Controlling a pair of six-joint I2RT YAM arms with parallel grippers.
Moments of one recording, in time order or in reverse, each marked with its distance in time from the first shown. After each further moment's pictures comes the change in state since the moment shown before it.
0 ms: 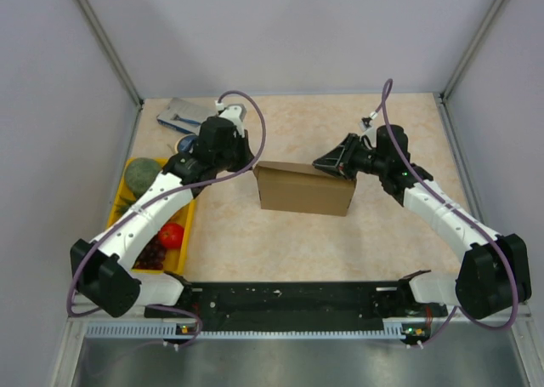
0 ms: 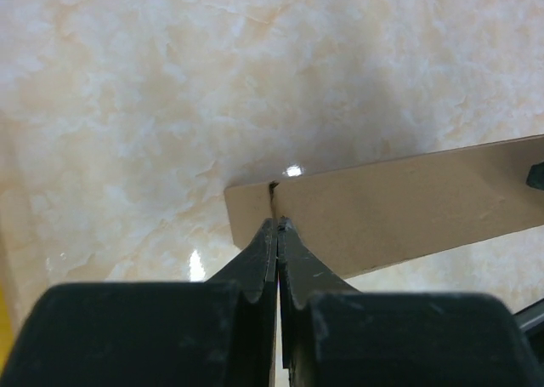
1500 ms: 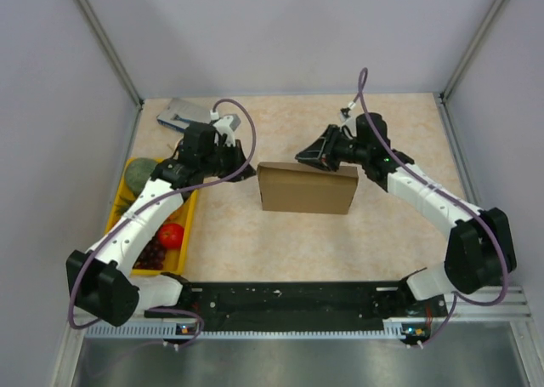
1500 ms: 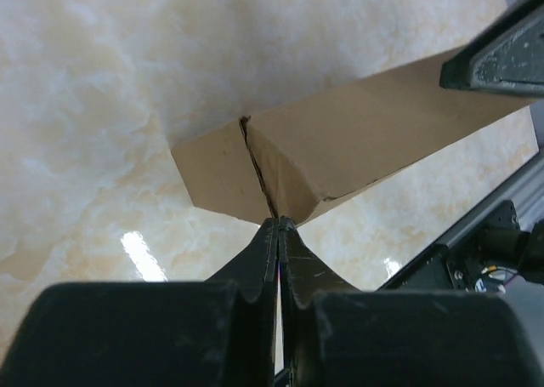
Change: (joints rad) left arm 0.129 -0.082 -0.082 -0.025 0.319 0.028; right arm 0.076 0.130 0.127 0.006 -0.002 0.000
